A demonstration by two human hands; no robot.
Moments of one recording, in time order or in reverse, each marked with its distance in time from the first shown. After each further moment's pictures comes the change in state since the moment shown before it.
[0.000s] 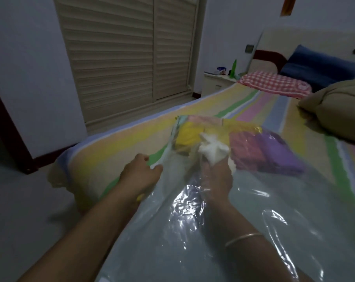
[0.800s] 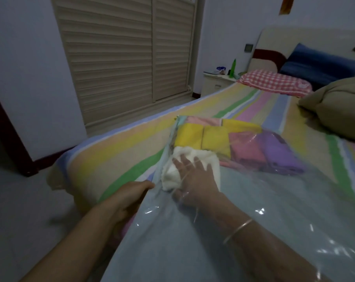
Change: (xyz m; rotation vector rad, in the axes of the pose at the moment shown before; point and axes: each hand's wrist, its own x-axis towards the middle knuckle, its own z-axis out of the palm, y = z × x) left_hand 0.003 -0.042 0.011 -0.511 -0.408 -0.375; right_hand 0.005 0.016 0.022 -0.900 -0.560 -0.566
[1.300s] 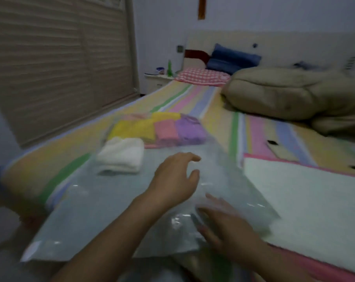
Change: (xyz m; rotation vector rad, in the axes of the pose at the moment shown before) left_hand -0.202 0.020 0.228 0.864 -0.075 1.097; right_hand -0.336 0.103 -0.033 0.164 0.235 0.118
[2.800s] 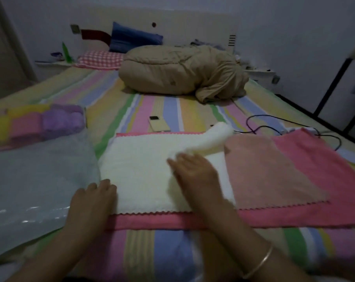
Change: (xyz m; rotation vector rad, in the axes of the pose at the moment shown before) left_hand -0.026 0.125 0.183 0.747 -0.110 0.206; right_hand -0.162 0.182 -0.127 -0.397 0.598 0.172
